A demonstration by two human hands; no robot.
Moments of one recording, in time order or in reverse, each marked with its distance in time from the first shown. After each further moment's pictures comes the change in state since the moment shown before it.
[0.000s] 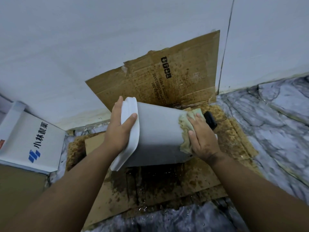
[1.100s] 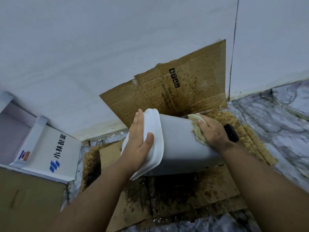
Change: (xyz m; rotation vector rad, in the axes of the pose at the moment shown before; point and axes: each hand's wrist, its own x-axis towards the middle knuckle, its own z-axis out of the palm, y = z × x) left_hand -0.012 -0.005 0.004 0.189 -0.185 0.243; right_hand 0.058 -0.006 -0.016 0.213 -0.002 0.296
